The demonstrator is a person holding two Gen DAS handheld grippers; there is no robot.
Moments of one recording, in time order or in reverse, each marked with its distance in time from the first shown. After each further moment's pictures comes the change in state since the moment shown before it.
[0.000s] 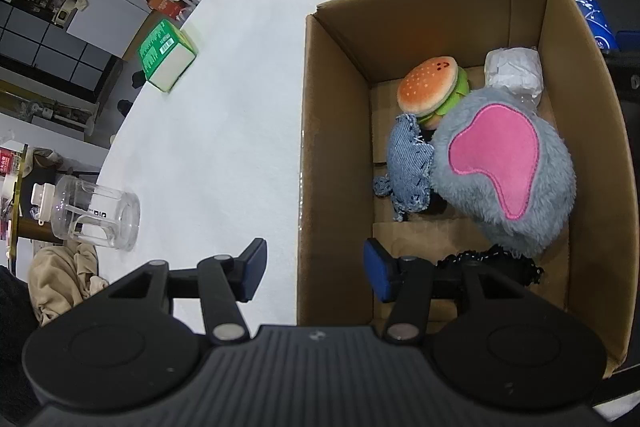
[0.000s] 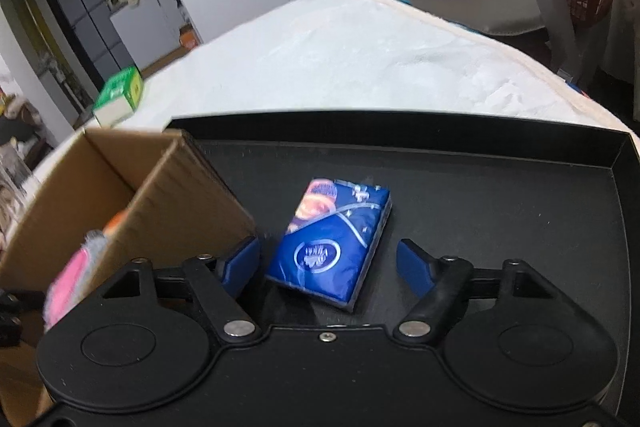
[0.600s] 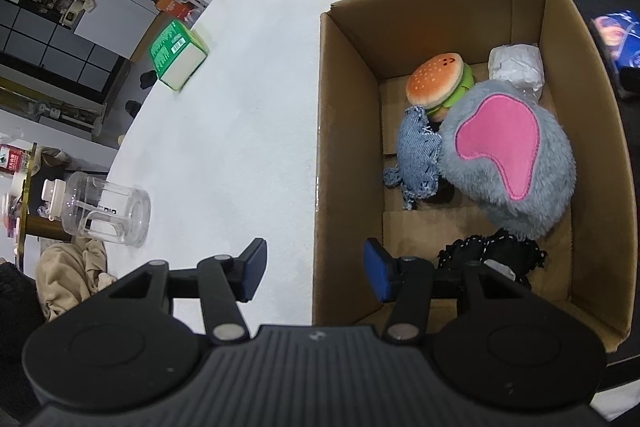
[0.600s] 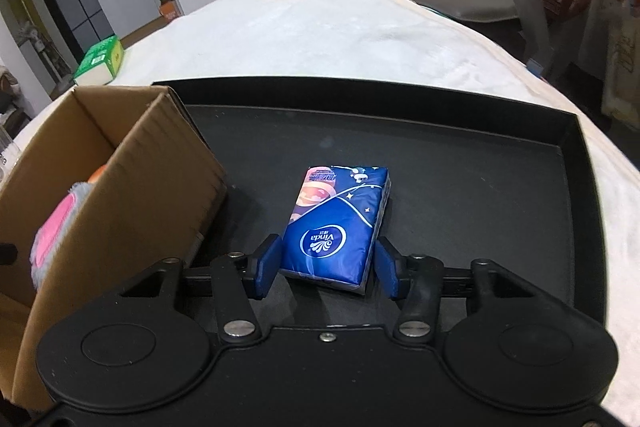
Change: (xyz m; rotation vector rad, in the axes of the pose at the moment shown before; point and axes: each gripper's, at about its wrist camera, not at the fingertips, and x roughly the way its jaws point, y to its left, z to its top) left arm -0.010 0.005 -0.009 -0.003 -0.008 0.020; right arm -0.027 -0.008 -0.013 -0.027 0.072 -0.089
